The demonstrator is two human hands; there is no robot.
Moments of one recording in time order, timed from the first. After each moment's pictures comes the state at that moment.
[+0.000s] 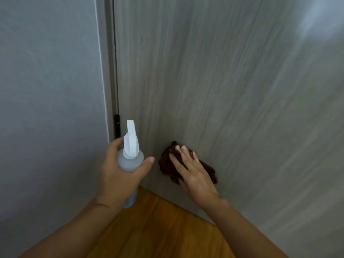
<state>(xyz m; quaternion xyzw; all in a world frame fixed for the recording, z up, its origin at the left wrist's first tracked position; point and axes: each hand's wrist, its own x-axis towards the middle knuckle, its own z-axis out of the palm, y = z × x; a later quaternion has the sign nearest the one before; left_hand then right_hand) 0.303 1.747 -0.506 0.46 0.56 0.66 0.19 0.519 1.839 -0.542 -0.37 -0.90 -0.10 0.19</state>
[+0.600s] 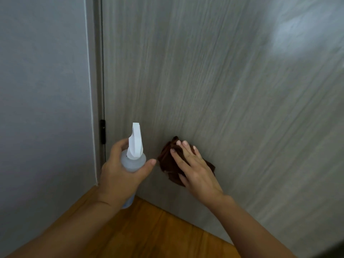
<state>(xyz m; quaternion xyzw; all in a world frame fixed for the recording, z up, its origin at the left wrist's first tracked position) 0.348 1.738 -0.485 0.50 0.54 0.65 0.19 0.580 1.816 -0.483 -0.32 -0.90 -0.18 0.24</state>
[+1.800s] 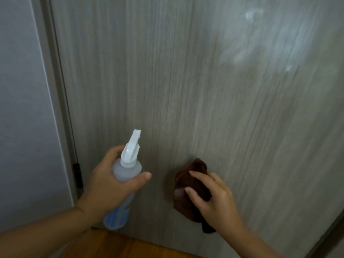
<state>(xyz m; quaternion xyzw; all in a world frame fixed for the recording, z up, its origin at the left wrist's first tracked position) 0.355 1.757 -0.376 0.65 0.42 0.59 0.23 0.636 1.763 -0.426 -0.48 -0.74 0.00 0.48</state>
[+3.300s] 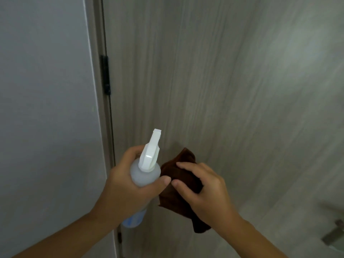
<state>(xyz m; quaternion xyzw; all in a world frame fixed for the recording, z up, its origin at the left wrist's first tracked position) 0.313 1.729 0.253 0.63 0.45 0.59 0.23 0.526 1.756 0.250 -0.42 -0.77 0.15 0.44</state>
